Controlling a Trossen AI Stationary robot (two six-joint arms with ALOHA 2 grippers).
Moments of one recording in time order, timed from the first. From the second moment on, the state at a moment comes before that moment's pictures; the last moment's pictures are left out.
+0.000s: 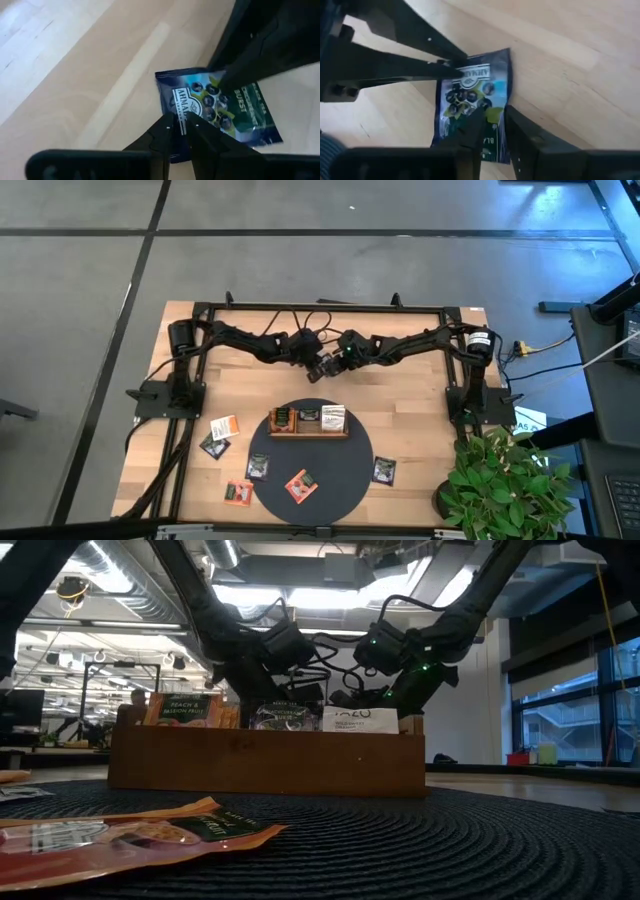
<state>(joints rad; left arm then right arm) 0.36 1.95 0.98 0.14 -0.03 -0.17 -0.29 1.95 0.96 0.07 -0.04 0.73</state>
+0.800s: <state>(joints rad) 0.34 1.69 0.97 -0.04 -0.06 0.18 -0.29 1.72 0.96 -0.08 0.13 0.49</state>
